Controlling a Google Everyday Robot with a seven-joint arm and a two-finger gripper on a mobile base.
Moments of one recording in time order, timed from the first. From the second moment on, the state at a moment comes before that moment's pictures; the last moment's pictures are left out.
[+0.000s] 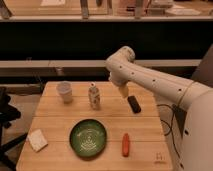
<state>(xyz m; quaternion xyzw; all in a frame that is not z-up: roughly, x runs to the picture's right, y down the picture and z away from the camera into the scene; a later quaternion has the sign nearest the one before) 0.084 -0.004 0.823 -0.21 -0.05 -0.28 0.93</state>
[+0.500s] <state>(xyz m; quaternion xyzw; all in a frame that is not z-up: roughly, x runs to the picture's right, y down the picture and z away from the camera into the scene) 0.079 -0.003 0.828 -0.21 -0.05 -0.29 0.93</state>
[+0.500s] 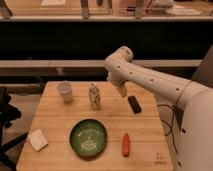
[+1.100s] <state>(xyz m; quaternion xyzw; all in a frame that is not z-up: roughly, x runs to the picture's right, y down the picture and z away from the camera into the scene) 0.071 -0.003 0.833 -0.21 -0.06 -0.30 0.93</state>
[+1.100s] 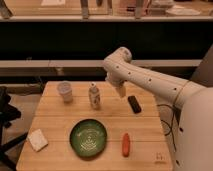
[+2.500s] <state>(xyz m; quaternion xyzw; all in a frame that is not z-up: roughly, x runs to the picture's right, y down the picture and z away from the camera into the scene) 0.058 -0.004 0.843 -0.20 -0.08 -0.32 0.92</state>
